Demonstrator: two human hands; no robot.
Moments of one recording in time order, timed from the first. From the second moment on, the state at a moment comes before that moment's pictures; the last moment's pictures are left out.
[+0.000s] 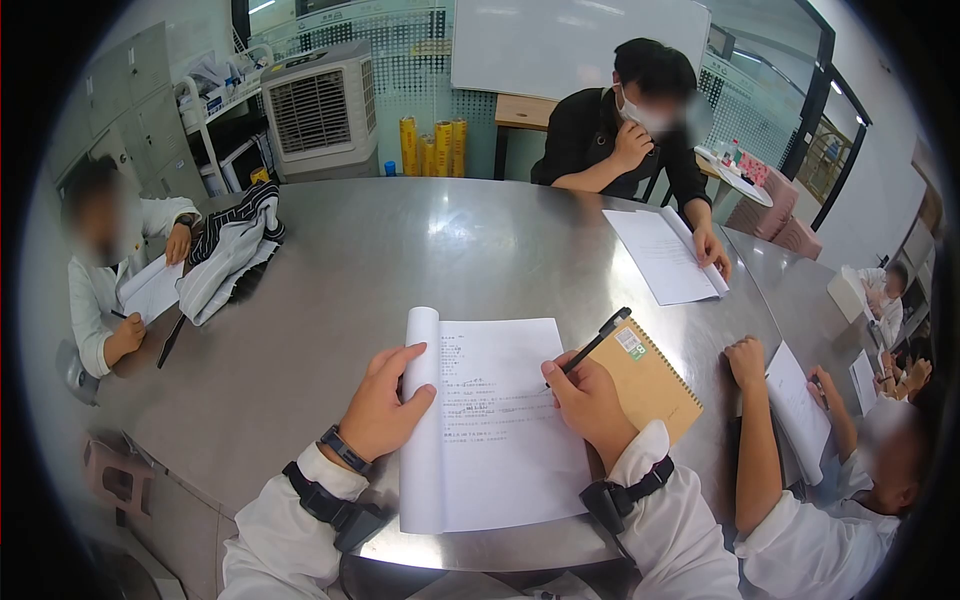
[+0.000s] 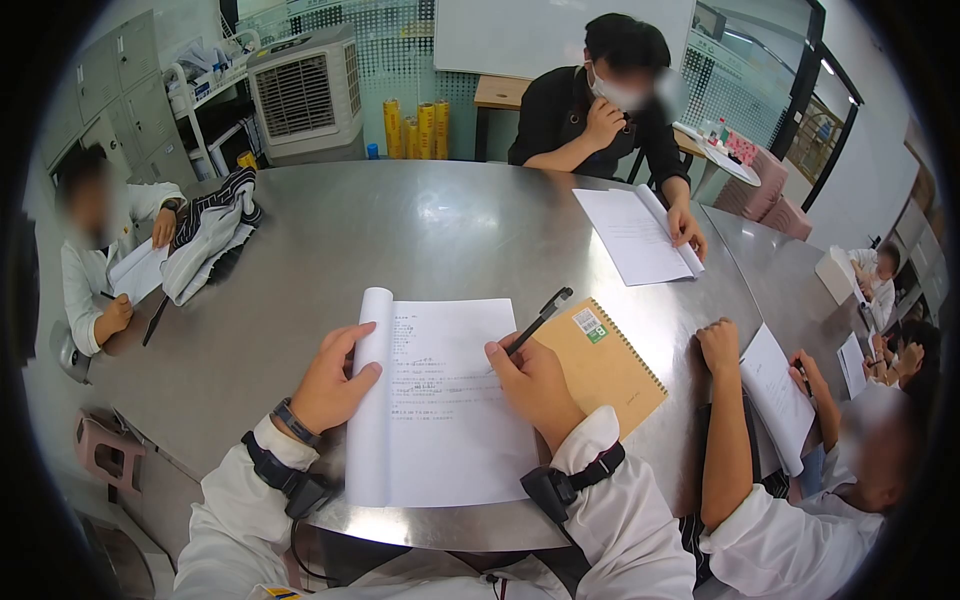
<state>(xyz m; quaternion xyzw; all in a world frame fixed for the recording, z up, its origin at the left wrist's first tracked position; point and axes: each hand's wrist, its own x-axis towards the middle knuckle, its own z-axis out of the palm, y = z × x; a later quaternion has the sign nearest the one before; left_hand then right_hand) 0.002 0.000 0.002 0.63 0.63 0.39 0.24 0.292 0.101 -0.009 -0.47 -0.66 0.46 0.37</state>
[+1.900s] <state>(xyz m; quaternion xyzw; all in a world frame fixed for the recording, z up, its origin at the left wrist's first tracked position) 0.003 -0.001 0.006 0.63 0.63 0.40 0.24 0.291 0.095 -0.001 -0.44 -0.67 0.44 0.39</state>
